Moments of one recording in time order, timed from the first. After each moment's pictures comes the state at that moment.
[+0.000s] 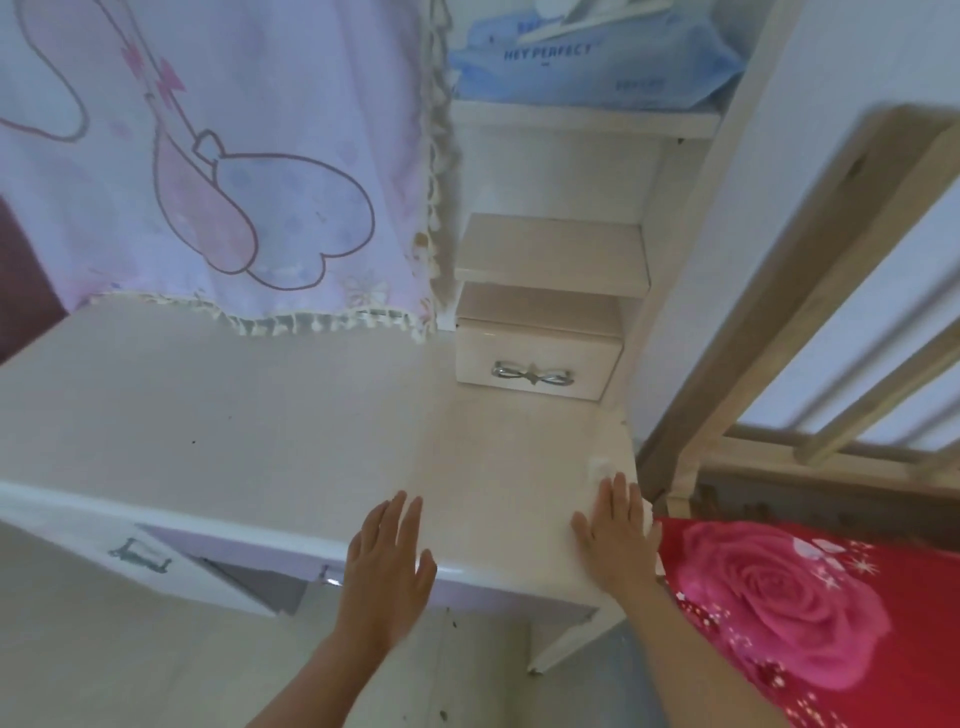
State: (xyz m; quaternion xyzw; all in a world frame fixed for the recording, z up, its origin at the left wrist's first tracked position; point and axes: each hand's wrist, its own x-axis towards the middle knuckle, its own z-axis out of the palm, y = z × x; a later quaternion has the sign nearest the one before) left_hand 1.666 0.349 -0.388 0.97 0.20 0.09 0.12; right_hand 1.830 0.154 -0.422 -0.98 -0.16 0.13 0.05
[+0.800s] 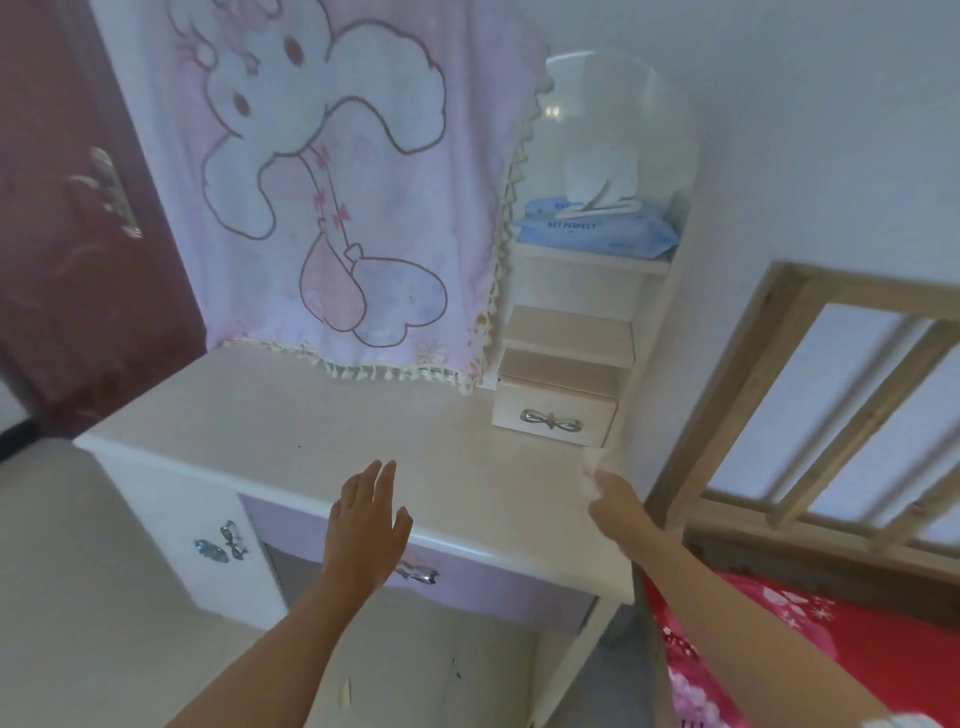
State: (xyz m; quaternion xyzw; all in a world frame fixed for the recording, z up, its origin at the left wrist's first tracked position) left_hand 1.568 0.356 -0.275 0.92 0.31 0.15 0.17; right_hand 1.770 0.156 -0.270 -0.88 -0.15 0.20 0.40
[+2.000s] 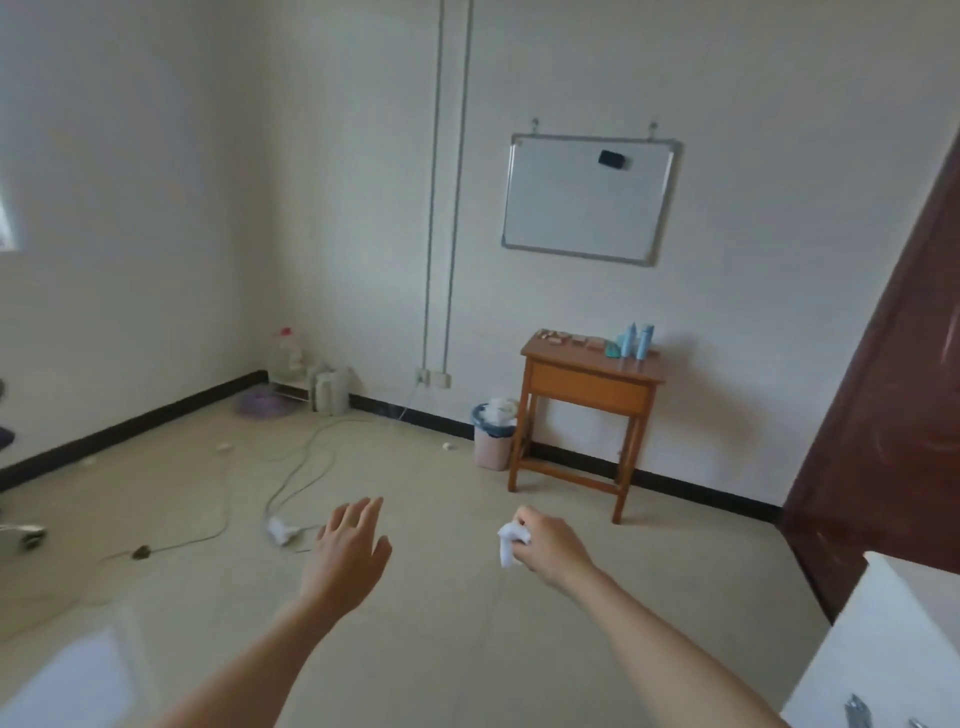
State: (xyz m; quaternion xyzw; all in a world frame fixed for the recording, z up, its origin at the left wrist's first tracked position) left_hand 0.973 0.053 -0.211 0.43 0.87 0.24 -0.04; right_hand 1.142 0.231 -0.186 -0.34 -0.91 0.23 0.07
